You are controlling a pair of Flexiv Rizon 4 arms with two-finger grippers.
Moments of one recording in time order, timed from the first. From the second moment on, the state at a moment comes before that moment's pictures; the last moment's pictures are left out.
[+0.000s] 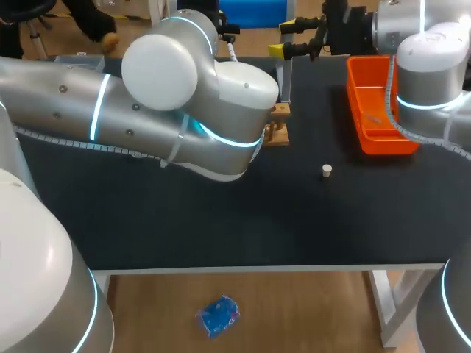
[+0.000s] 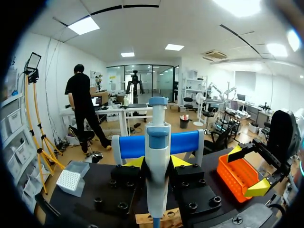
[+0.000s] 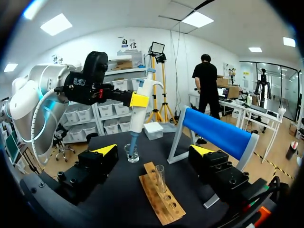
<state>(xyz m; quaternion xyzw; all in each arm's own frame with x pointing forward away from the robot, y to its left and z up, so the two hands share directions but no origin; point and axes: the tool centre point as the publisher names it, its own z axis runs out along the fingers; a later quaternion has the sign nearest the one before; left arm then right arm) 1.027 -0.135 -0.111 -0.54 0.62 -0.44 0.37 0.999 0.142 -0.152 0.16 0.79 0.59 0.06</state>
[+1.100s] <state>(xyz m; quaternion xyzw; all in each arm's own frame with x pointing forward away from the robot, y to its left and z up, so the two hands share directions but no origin) 1.107 -0.088 -0.155 -0.58 0.64 -0.37 0.34 1.057 0.184 -0.168 0.23 0.79 0.56 0.09</state>
